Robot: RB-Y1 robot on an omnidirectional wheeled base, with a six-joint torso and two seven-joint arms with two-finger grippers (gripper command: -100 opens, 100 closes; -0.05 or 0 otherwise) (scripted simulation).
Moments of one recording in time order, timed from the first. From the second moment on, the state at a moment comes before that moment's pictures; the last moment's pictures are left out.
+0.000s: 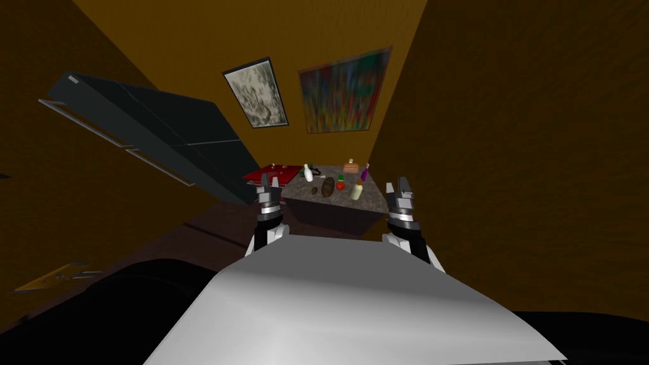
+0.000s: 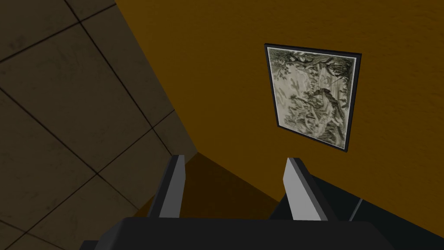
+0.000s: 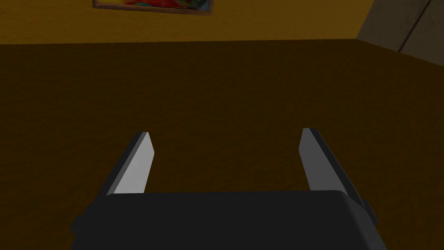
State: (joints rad) left arm 0.52 -0.01 0.04 -2.32 0.04 -0.52 -0.06; right arm 0.51 -0.13 -0.06 -2.25 -0.04 -0.50 0.11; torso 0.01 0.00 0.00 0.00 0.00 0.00
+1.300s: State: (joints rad) left arm 0.52 -0.01 0.04 -2.32 0.04 -0.52 -0.06; right arm 0.41 -0.42 -0.06 -2.03 0.14 -0.30 0.39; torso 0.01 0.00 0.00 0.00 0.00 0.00
